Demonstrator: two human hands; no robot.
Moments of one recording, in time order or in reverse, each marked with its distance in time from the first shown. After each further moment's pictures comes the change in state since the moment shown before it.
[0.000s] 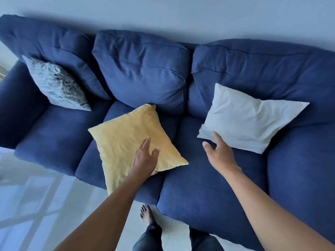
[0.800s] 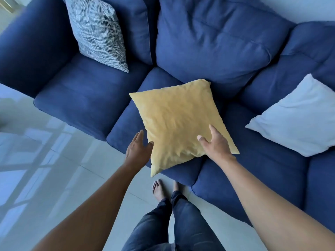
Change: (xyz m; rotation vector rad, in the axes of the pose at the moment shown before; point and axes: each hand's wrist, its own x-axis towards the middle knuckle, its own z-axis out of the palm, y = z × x) left_hand 0.028 -0.248 -0.153 -0.055 -0.030 -0.228; right_hand -0.018 -0.107 0.268 -0.295 -0.207 0.041
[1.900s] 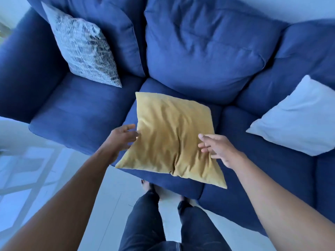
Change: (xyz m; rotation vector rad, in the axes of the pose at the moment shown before) left_hand 0.095 0.036 -0.095 -0.475 -0.236 -0.095; right_hand 0.050 -0.012 -0.032 0.520 -0.236 0.221
